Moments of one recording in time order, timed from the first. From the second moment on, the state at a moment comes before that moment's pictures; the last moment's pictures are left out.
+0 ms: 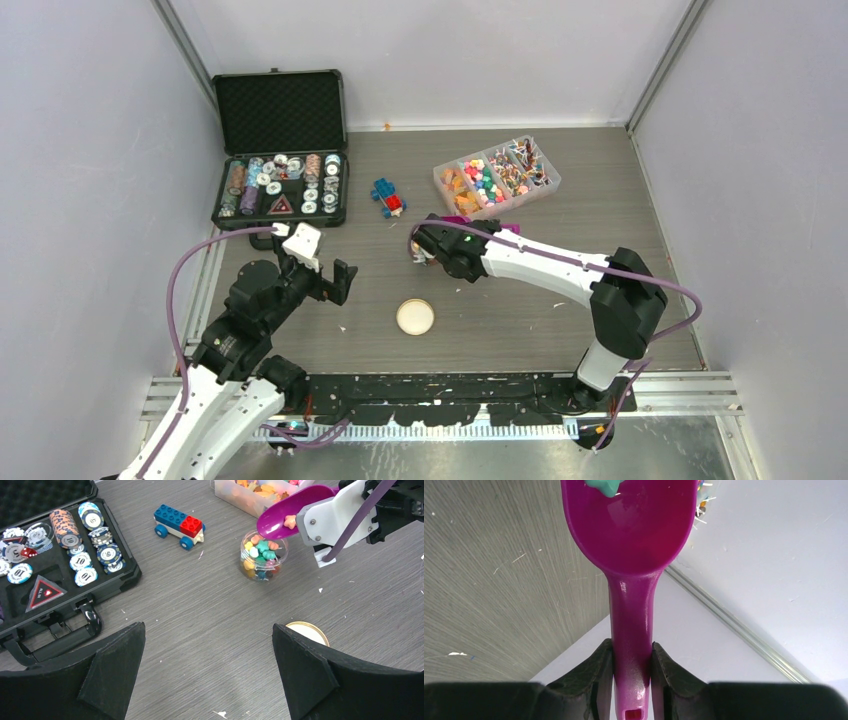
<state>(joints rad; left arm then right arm) -0.51 0.46 0.67 -0.47 -0.02 0.02 0.94 1.68 1.28 -0.82 0.86 -0.83</state>
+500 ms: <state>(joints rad) -0.51 0.46 0.67 -0.47 -0.02 0.02 0.95 1.68 1.26 -0.76 0.92 -0.86</state>
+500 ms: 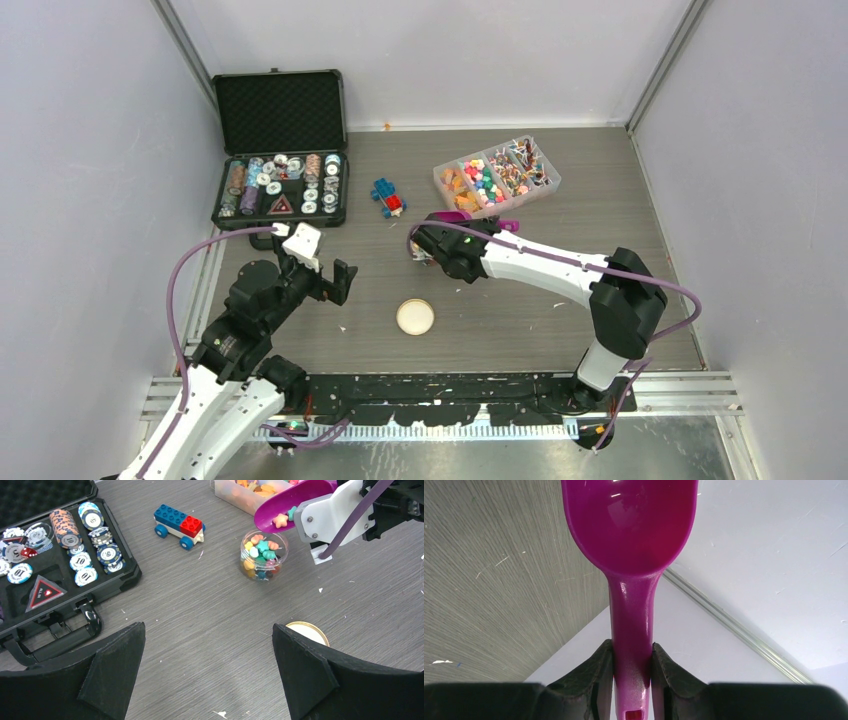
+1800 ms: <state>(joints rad) -0.51 0.46 0.67 -0.47 -0.02 0.02 1.00 1.72 1.24 -0.73 0.95 -0.88</state>
